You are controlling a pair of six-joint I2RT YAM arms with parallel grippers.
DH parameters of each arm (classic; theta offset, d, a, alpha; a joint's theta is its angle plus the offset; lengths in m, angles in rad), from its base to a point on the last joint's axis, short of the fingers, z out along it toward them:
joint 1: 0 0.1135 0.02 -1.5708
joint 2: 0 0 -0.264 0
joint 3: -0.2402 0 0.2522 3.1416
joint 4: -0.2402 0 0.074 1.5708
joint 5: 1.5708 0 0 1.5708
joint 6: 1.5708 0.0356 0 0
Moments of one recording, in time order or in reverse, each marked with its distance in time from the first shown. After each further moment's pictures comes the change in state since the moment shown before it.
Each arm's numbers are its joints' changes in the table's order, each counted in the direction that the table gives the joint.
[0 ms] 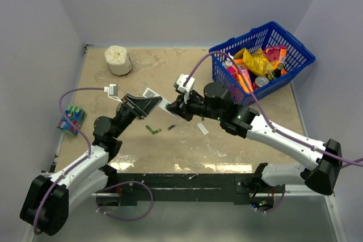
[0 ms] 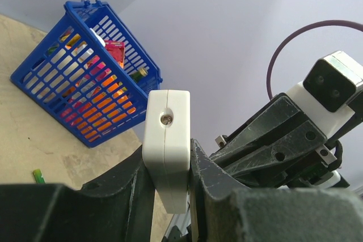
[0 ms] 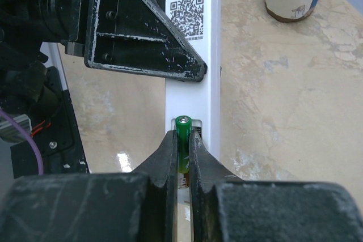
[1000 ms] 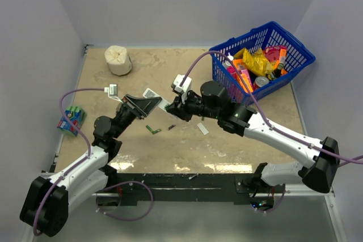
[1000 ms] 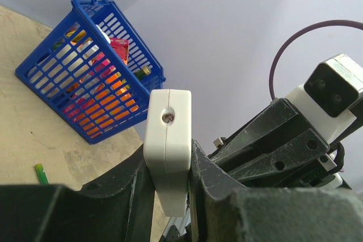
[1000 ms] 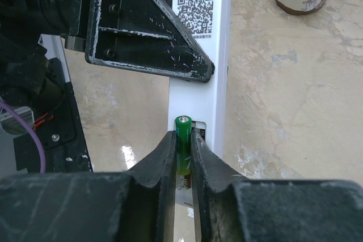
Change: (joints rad) left arm 0.001 -0.013 0.000 -0.034 -0.012 -0.017; right arm 0.000 0.032 -0.019 -0.030 -0.028 -0.006
